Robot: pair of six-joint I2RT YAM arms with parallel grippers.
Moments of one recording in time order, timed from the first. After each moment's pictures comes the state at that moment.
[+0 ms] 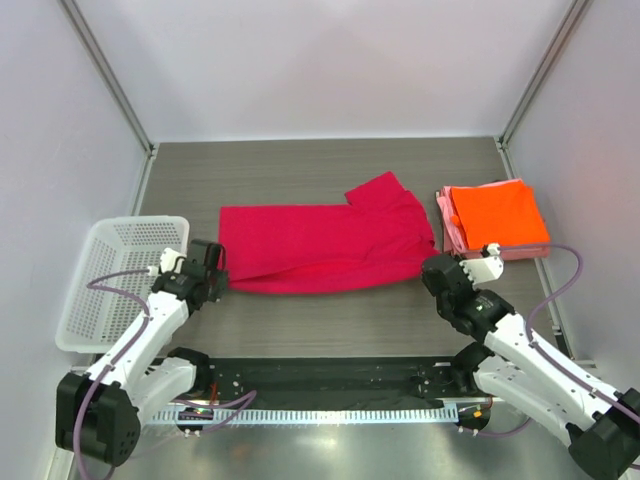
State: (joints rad) left arm -0.27 0.95 0.56 -0.65 -0.33 -1.35; right arm 0.60 0.72 0.49 -0.54 0.69 1.39
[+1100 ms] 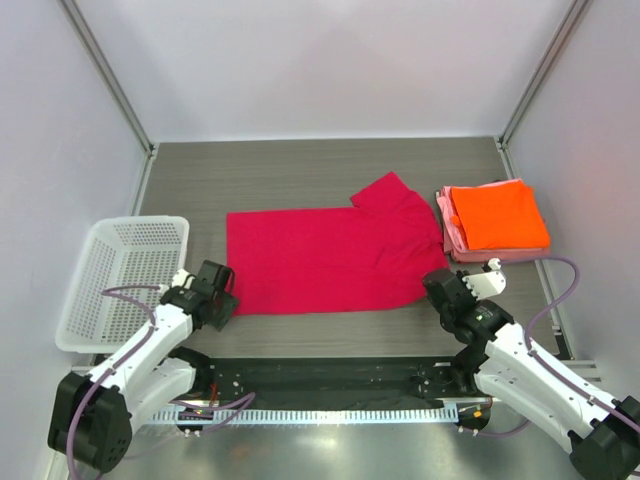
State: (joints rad) left arm -0.36 0.91 0.43 -0.72 -0.27 -1.34; right arm 0.60 0.66 0.40 -0.64 0.69 1.41
